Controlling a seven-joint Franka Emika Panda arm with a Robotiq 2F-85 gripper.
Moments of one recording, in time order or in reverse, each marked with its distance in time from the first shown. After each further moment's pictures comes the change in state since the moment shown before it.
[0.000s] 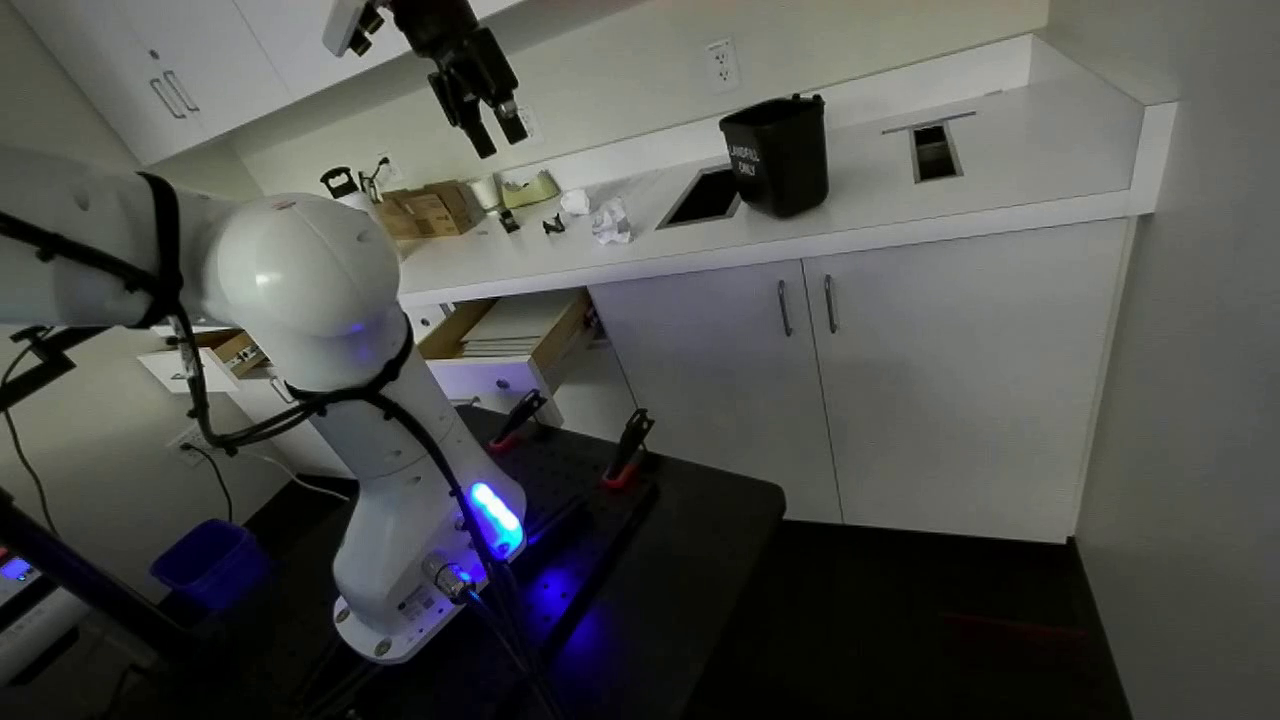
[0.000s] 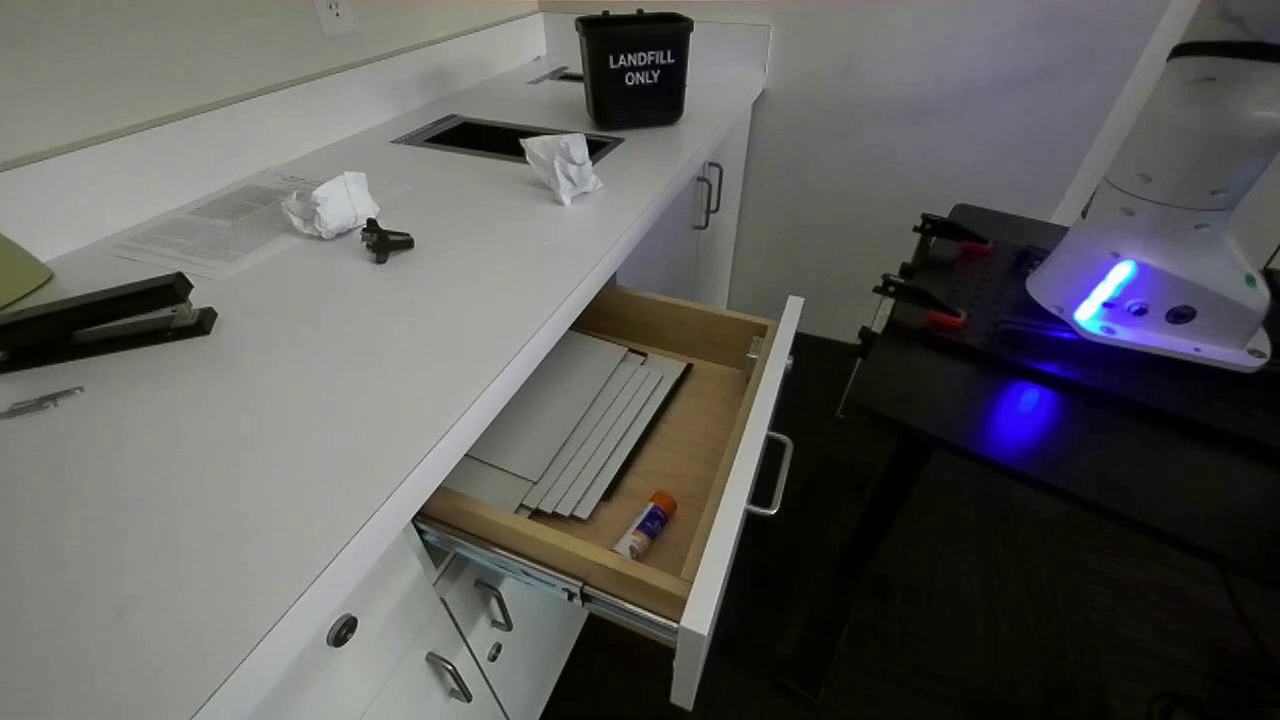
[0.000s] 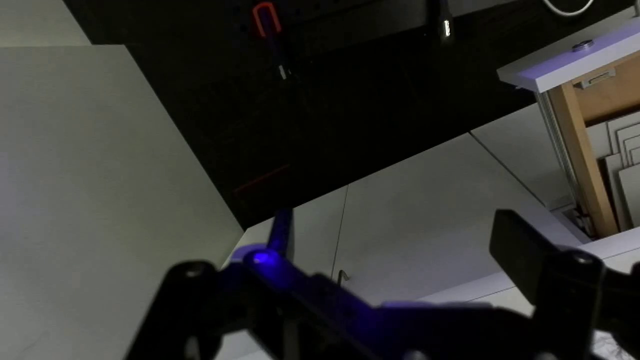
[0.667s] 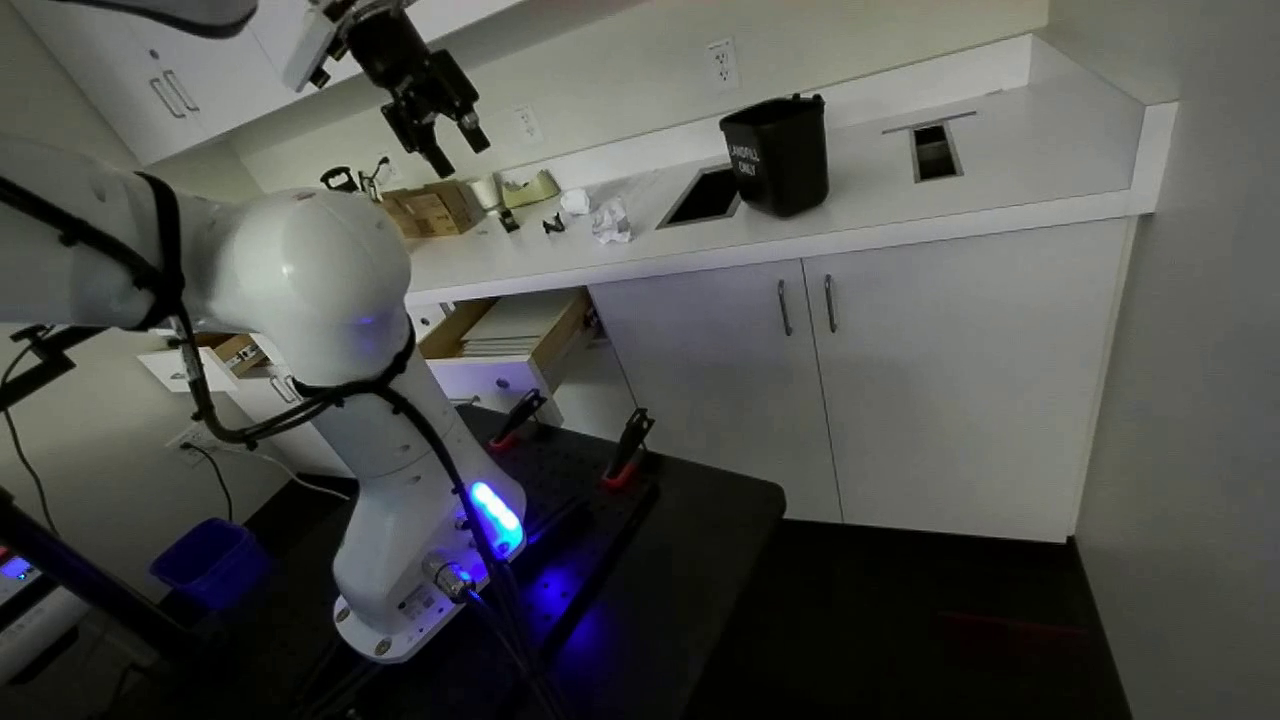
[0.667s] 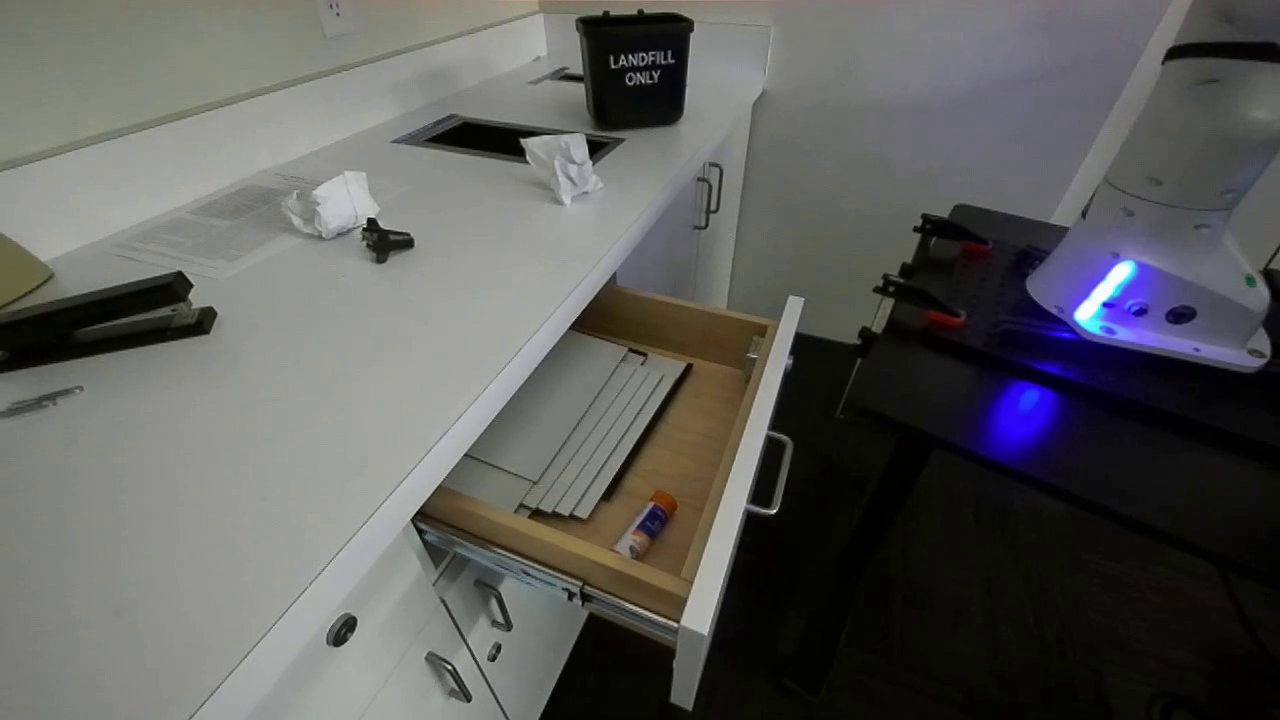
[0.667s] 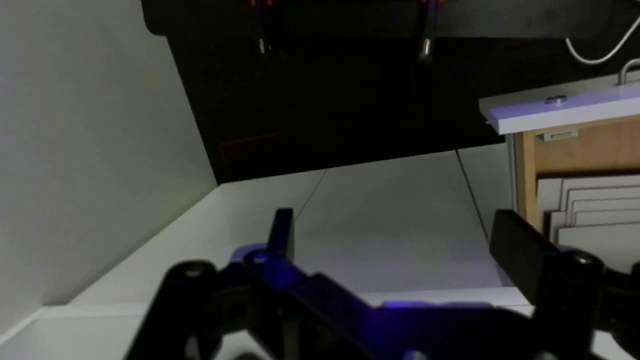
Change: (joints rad) arm 0.158 0.010 0.160 -0.001 0.027 0.021 -0.018
